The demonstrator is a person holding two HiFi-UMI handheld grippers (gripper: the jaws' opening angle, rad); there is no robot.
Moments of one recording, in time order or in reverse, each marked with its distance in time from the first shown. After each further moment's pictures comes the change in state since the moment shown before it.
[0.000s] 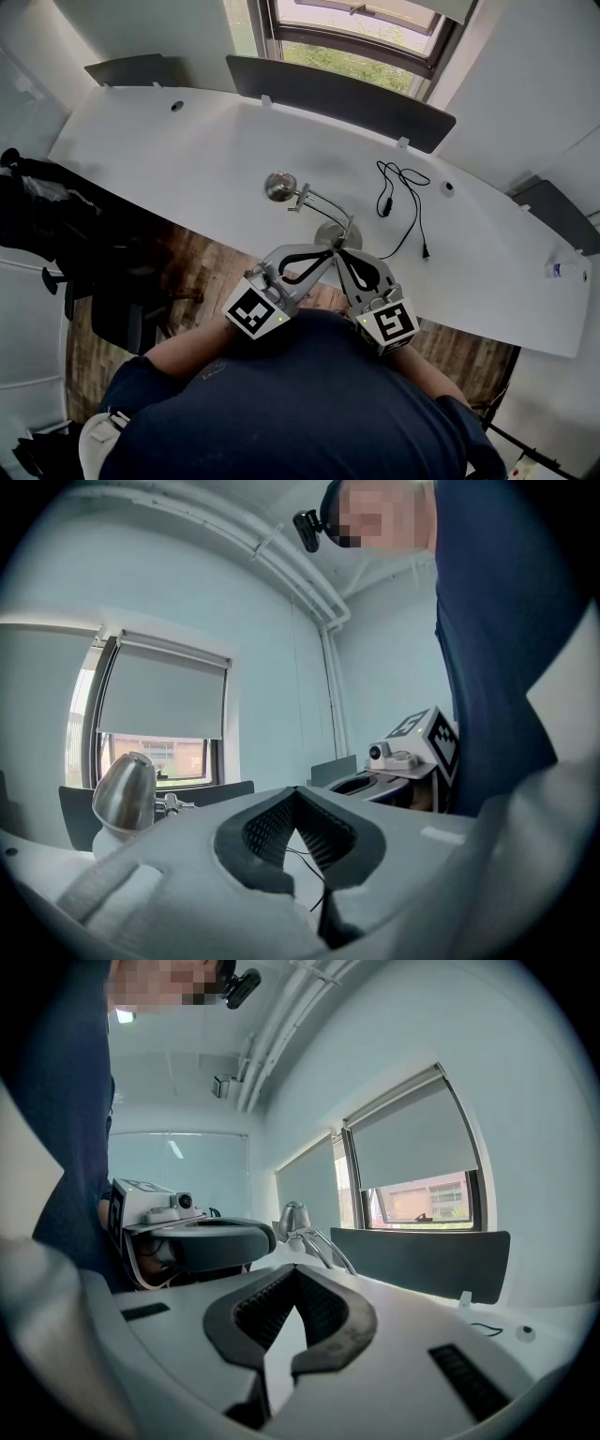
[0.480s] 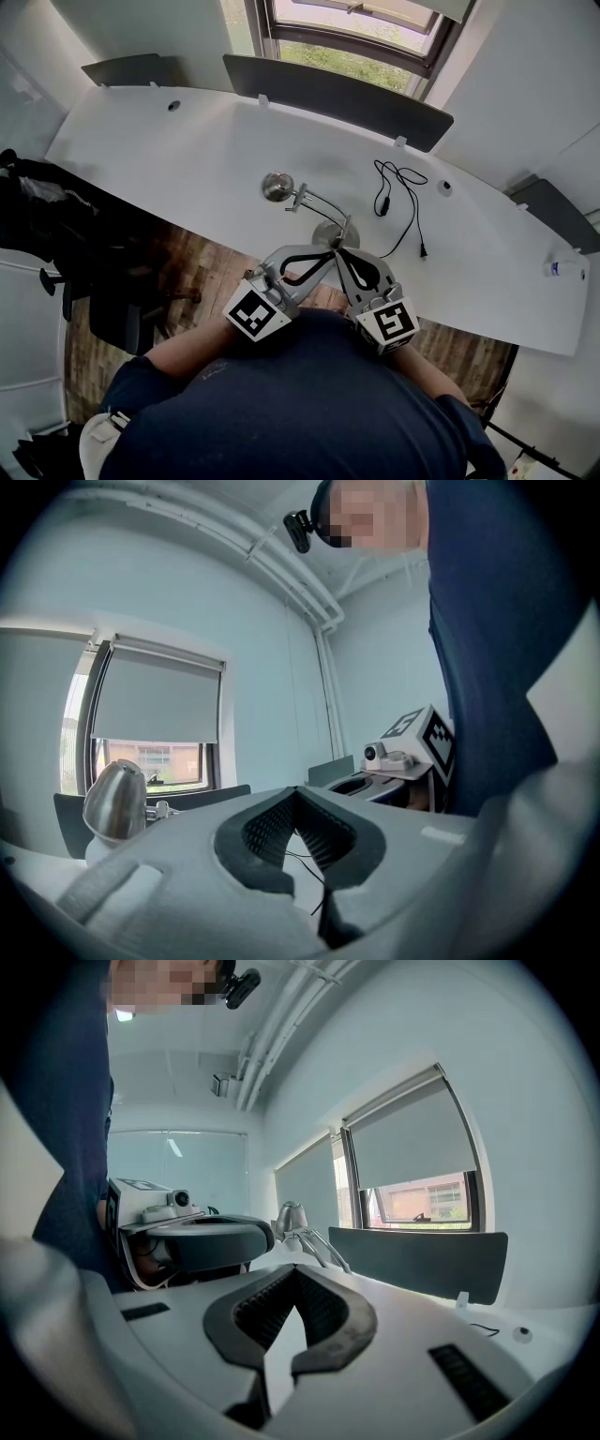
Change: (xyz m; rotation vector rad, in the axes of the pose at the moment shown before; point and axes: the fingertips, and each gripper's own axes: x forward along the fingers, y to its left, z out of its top) left arm 0.005 -0.005 0.004 0.041 -0.009 -0.023; right arm -0.001 -0.004 0.004 0.003 0.005 -0.012
